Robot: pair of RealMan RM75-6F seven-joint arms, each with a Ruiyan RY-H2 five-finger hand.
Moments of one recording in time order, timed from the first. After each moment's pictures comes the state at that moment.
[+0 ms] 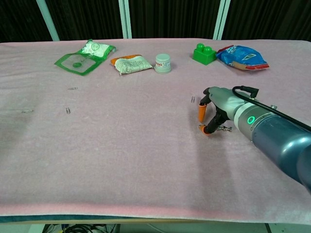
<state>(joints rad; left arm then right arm) -0.04 -1.04 -0.08 -1.64 1.45 1.53 -0.11 0.76 -1.88 0.27 -1.45 -0.63 1.21 -0.67</state>
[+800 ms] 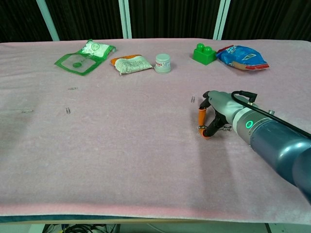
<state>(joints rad) -0.04 -1.04 -0.08 -1.64 1.45 1.53 -0.10 0.74 -1.91 0.27 -1.41 -0.64 1.18 -0.66</state>
